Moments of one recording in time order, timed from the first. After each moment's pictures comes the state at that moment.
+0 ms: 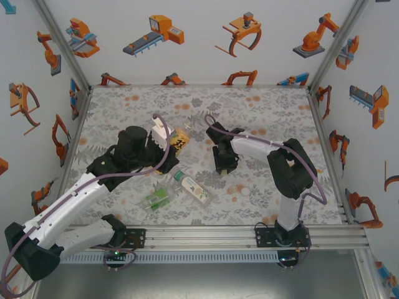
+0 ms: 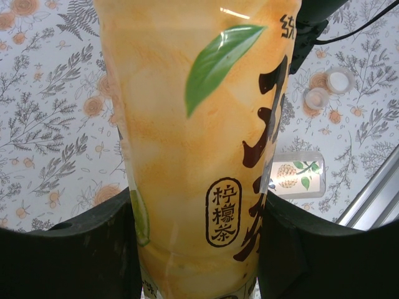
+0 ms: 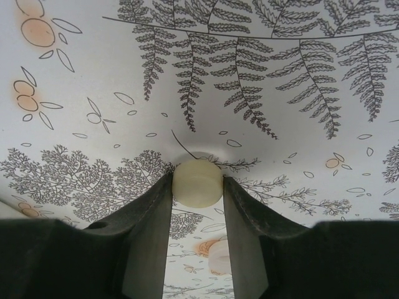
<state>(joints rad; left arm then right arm) -0.72 0.98 0.93 -0.46 0.14 0.05 0.66 1.87 1.23 -0.73 0.06 0.48</state>
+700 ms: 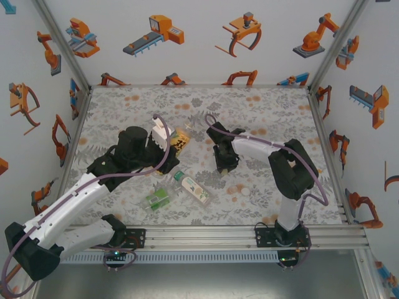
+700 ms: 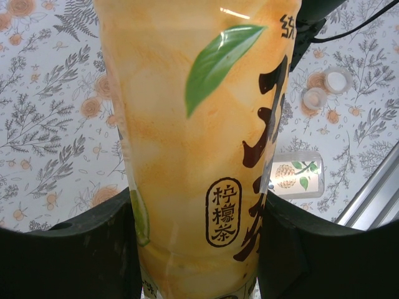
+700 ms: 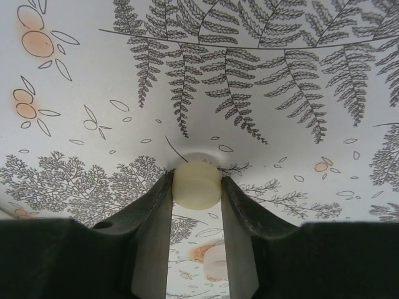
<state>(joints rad) -0.72 0.98 0.91 -0.45 0.15 0.05 0.66 1.85 1.21 -0.70 0.09 0.48</state>
